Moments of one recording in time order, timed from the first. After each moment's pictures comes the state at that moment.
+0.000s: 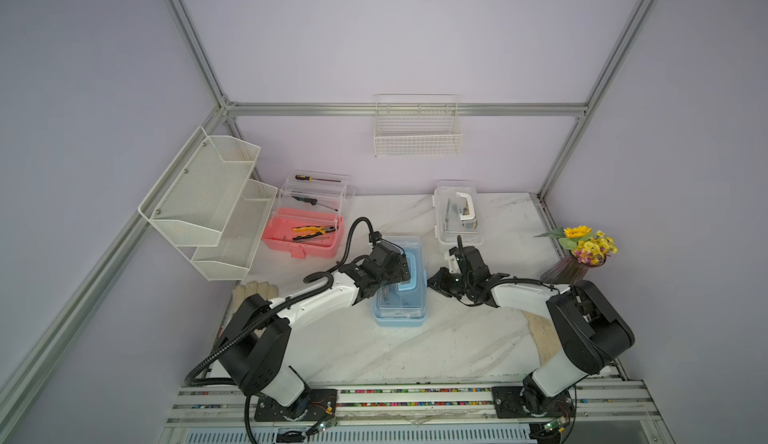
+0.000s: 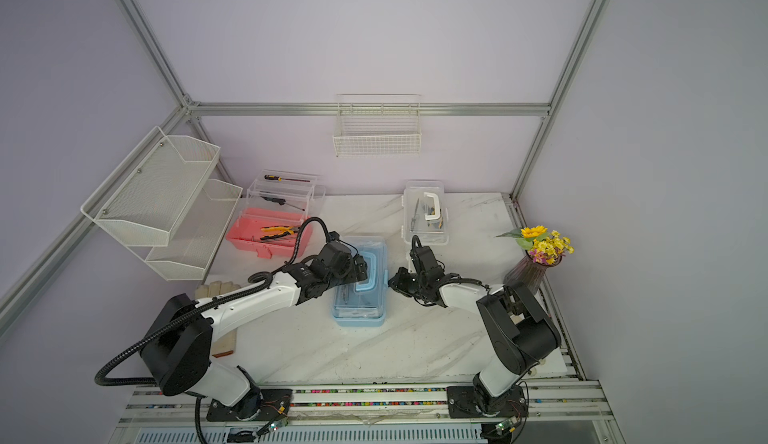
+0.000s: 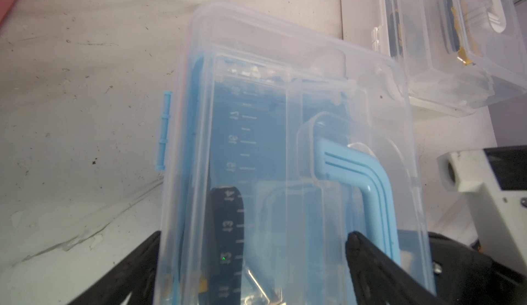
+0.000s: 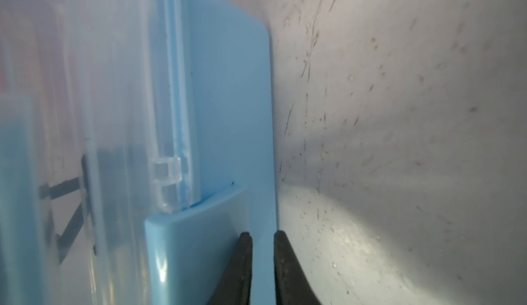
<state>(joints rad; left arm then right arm) -0.71 1.56 1.02 -0.29 -0.21 -0.79 0.50 1.64 0.75 0.08 -0.40 0.86</state>
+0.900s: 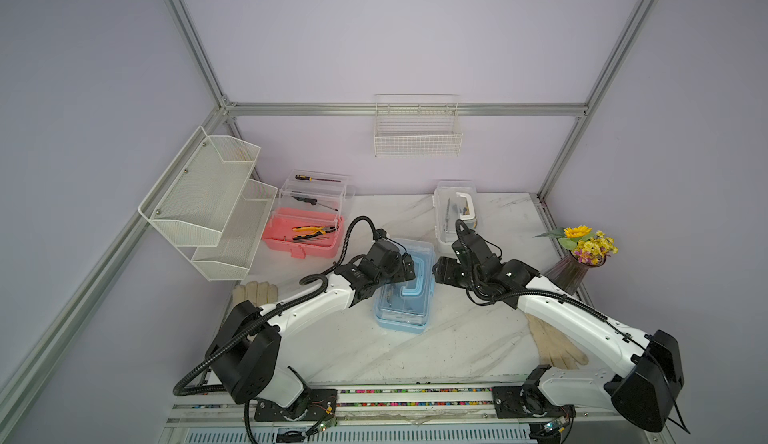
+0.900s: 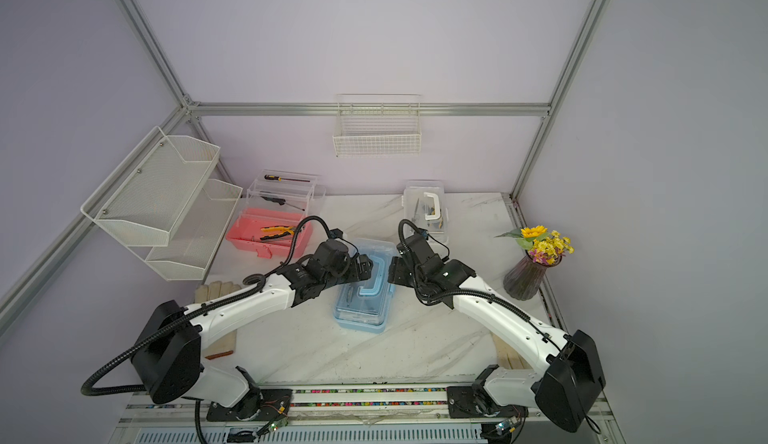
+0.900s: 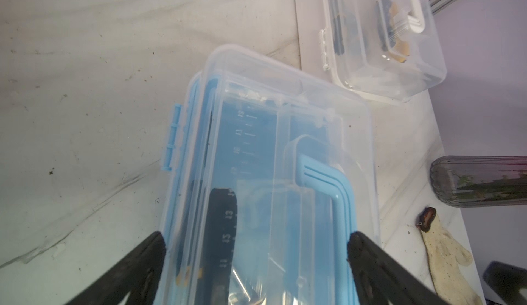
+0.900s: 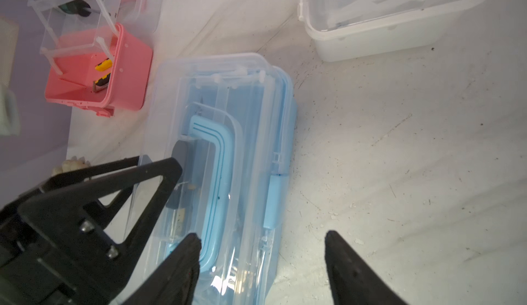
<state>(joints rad) -0.71 1.45 1.02 -0.27 -0.14 -0.72 0.75 1.31 1.12 -0.68 0.19 0.81</state>
